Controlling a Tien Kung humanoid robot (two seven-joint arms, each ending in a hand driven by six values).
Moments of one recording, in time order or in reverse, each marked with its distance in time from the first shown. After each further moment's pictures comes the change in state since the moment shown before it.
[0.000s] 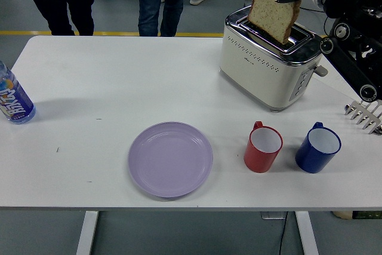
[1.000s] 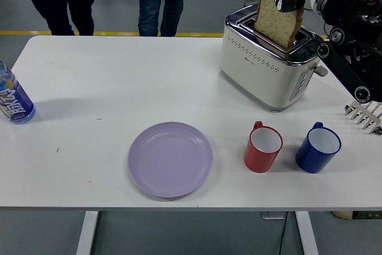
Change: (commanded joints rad) left arm 0.002 -0.001 0.004 0.000 -0.003 0.001 -0.001; right arm 0.000 0.017 -0.021 -0.080 -0.021 0.003 0.004
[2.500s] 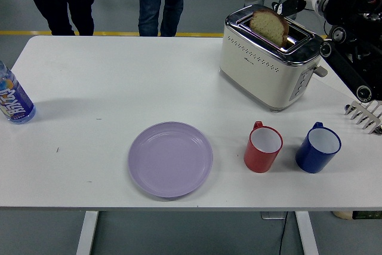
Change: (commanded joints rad) left arm -0.006 0.000 0.000 0.000 -0.004 0.002 -0.001; right arm 0.003 -0.007 0.007 -0.003 -0.031 0.047 0.017
